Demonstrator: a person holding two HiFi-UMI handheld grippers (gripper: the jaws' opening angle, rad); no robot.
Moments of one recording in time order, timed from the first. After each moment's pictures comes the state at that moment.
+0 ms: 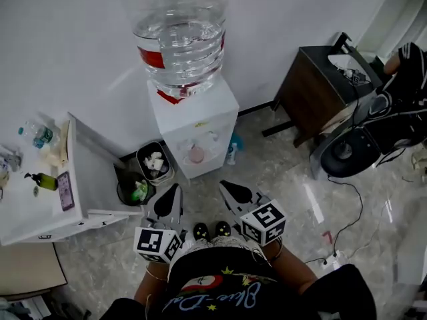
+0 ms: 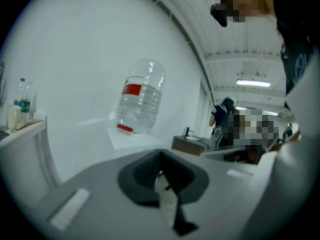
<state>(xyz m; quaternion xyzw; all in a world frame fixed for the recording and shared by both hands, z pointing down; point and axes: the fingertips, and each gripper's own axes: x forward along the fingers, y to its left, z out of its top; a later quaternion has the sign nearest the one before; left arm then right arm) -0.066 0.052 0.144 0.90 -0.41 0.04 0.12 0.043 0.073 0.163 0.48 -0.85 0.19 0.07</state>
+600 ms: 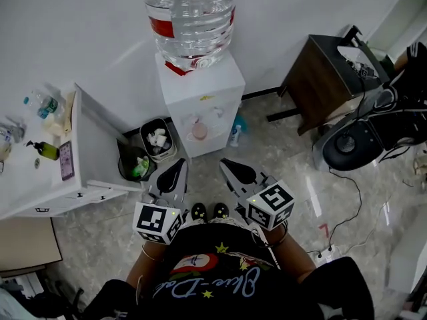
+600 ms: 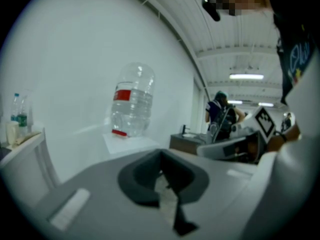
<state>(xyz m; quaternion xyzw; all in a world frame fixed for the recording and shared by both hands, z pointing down) -0.054 0.086 0.127 0.91 -0.40 0.06 0.08 0.032 0.104 0.134 0.44 -0.88 0.18 0.04</state>
